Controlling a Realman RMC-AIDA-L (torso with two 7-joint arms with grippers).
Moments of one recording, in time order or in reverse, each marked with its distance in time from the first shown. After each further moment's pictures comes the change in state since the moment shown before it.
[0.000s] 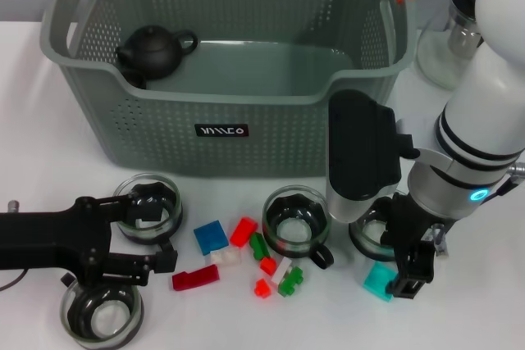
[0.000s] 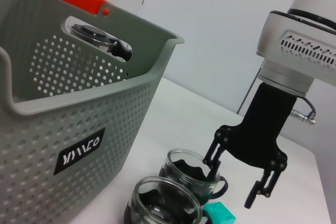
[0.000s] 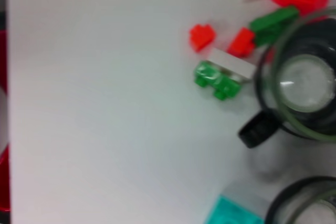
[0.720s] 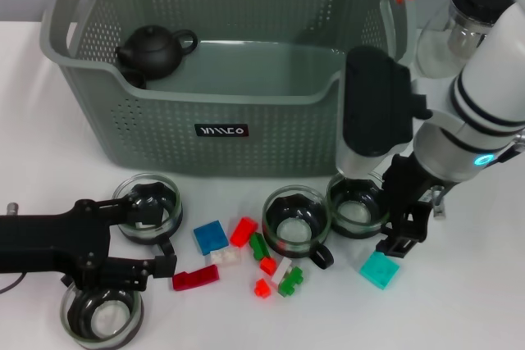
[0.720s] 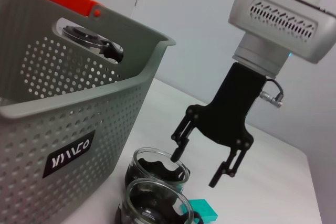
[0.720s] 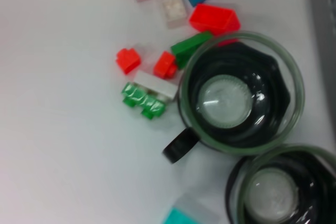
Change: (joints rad) left arm 0.002 0.001 0.000 0.003 -0.001 0.022 0.002; right arm 0.005 -0.001 0.118 0.007 -0.047 0.067 -0.064
